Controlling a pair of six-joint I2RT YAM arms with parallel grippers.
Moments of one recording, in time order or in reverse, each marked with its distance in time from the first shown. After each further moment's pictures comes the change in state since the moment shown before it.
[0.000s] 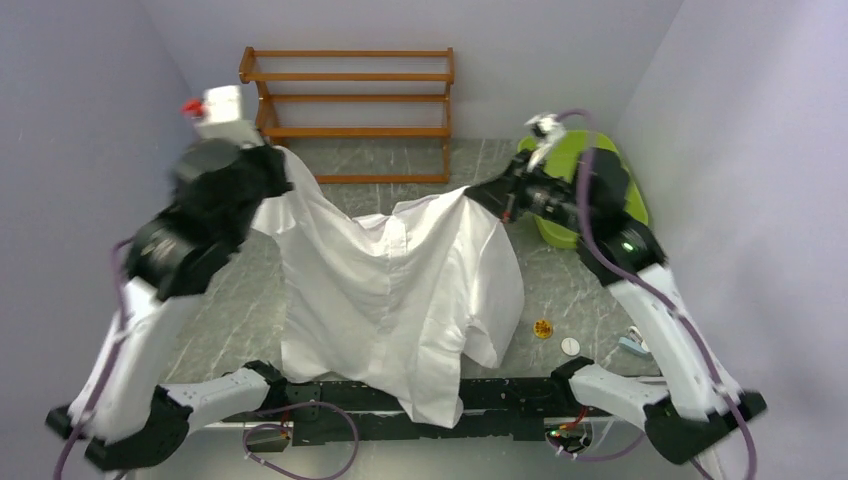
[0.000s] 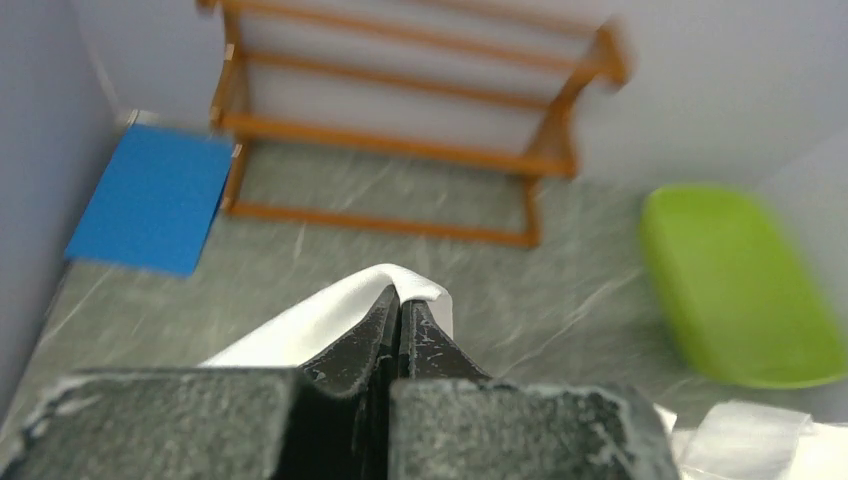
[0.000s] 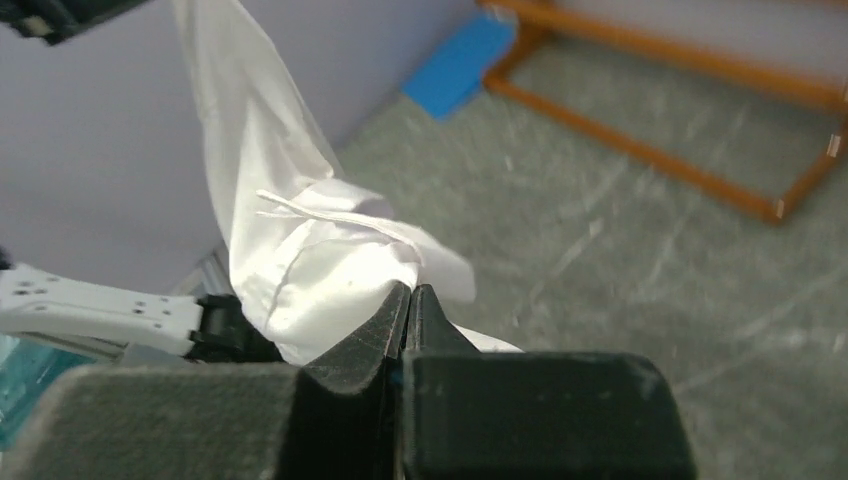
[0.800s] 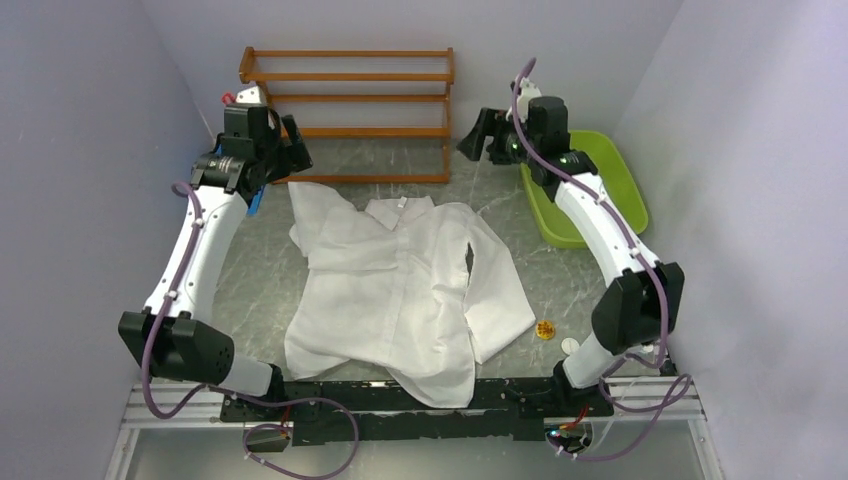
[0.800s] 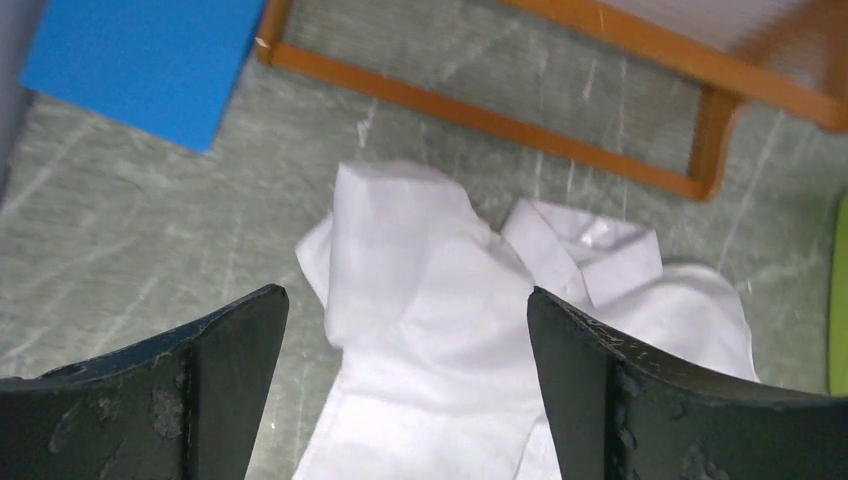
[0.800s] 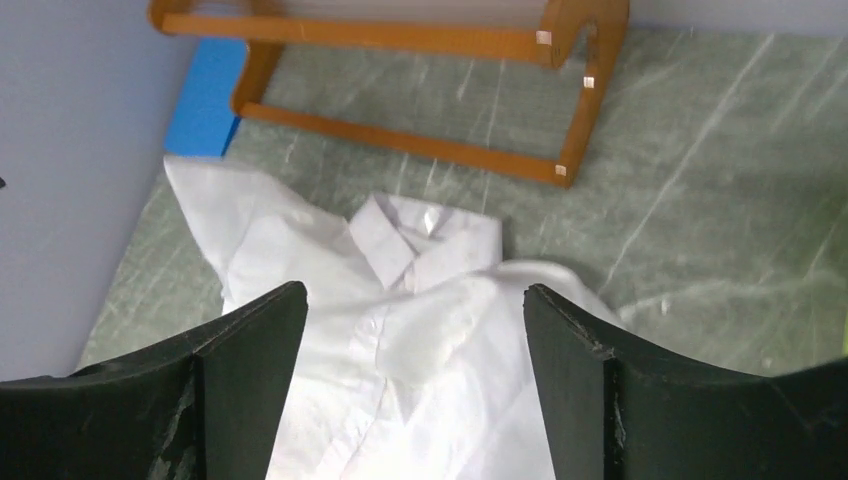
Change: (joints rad) left arm 0.414 0.425 -0.122 0.029 0.251 -0.069; right arm -0.201 0.651 0.214 0.101 0.164 0.022
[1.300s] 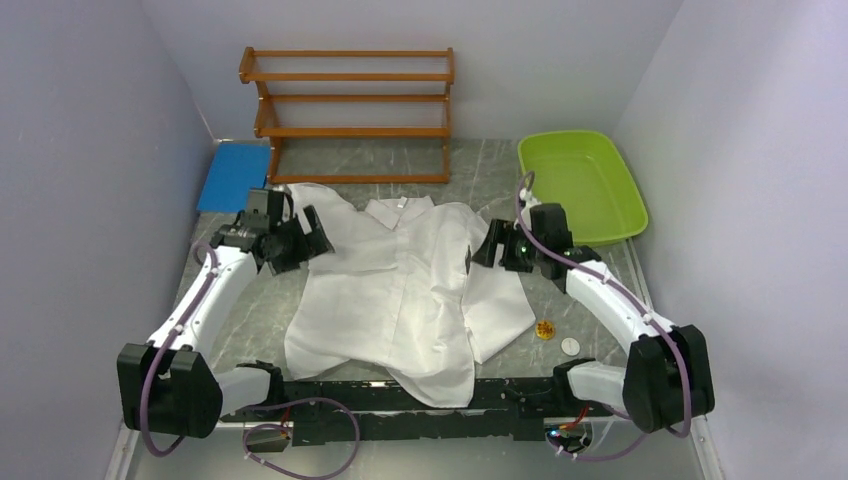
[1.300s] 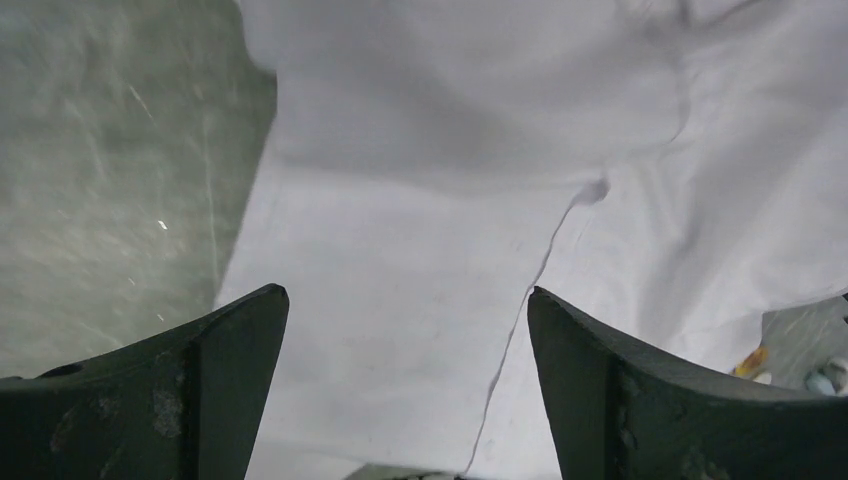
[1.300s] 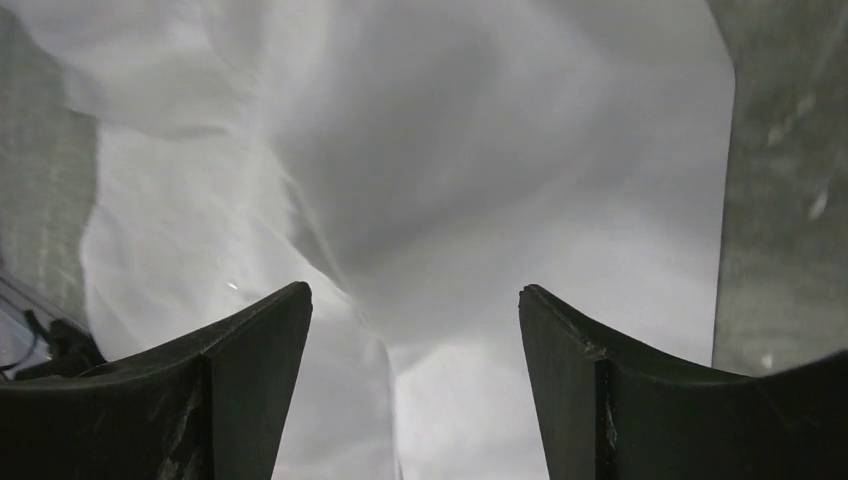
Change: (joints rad) left arm 0.005 -0.263 -0.625 0.058 0.320 -0.117; right arm 0.001 -0.428 -0.844 0.060 -0.019 0.067
